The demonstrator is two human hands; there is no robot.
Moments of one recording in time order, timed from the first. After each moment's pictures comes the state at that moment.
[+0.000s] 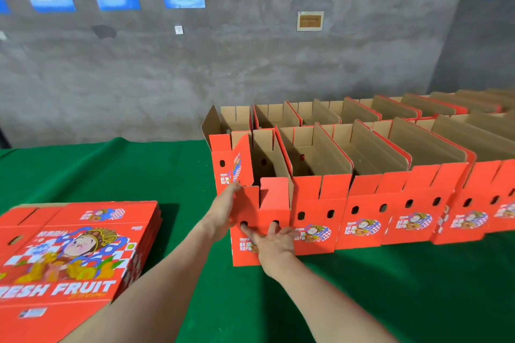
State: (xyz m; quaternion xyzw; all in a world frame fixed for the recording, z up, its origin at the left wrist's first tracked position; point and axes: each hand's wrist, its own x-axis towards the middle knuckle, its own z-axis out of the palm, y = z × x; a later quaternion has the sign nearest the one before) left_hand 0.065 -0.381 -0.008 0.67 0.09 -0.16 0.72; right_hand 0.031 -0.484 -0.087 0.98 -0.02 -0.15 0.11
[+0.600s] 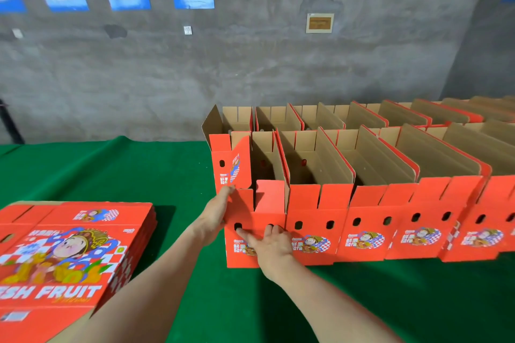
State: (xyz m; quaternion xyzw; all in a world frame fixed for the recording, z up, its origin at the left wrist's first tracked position) left_hand 0.087 -0.385 -0.018 0.70 0.06 -0.13 0.70; right_hand 0.050 -0.505 -0.087 0.98 0.07 -0.11 0.14
